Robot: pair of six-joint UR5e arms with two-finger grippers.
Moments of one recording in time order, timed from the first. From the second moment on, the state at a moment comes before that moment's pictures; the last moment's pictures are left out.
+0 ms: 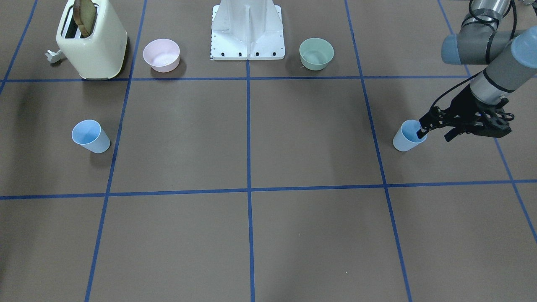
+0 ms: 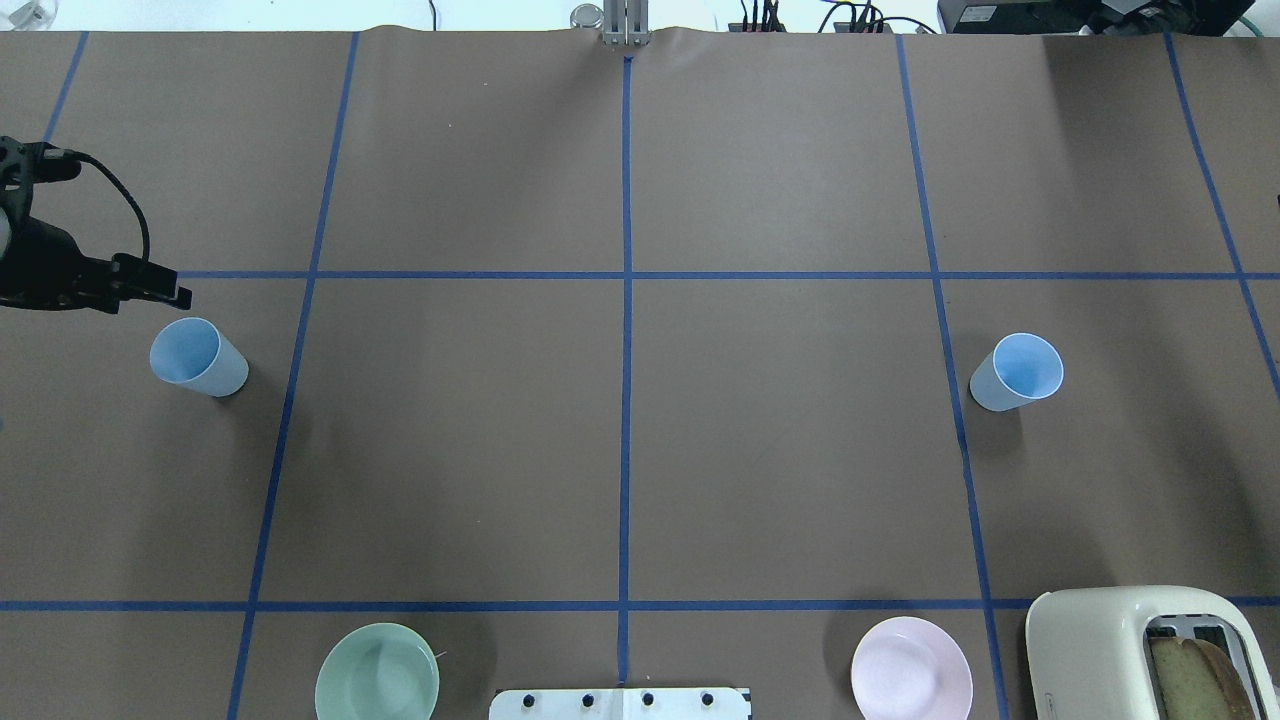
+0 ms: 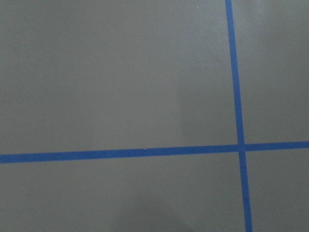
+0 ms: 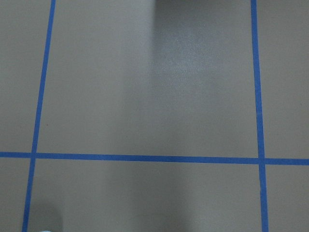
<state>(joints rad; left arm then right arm) -1.00 -1.61 -1.71 -2.20 -2.22 -0.91 1.44 -1.55 1.76 -1.34 2.38 0.40</state>
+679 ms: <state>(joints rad) -0.93 -1.58 -1.70 -2.20 -2.16 -0.91 1.44 -1.56 1.76 -1.34 2.38 0.40</state>
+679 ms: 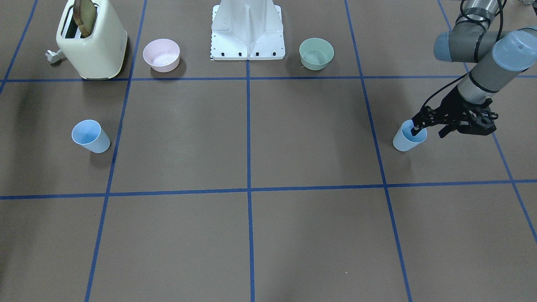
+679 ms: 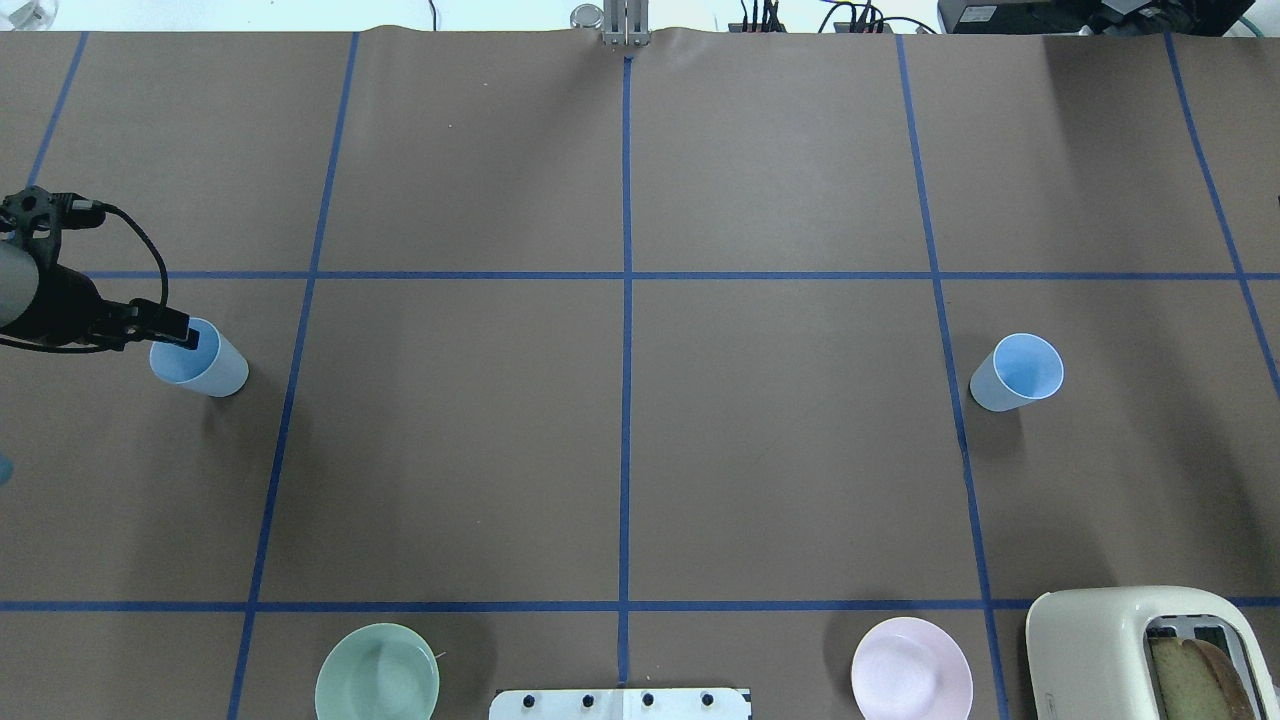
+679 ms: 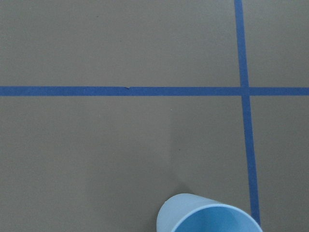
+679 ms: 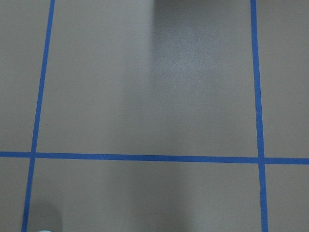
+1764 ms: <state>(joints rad) -0.90 -1.59 -1.69 -2.20 -2.16 -0.90 1.44 -1.55 1.76 -1.34 2.38 0.40</state>
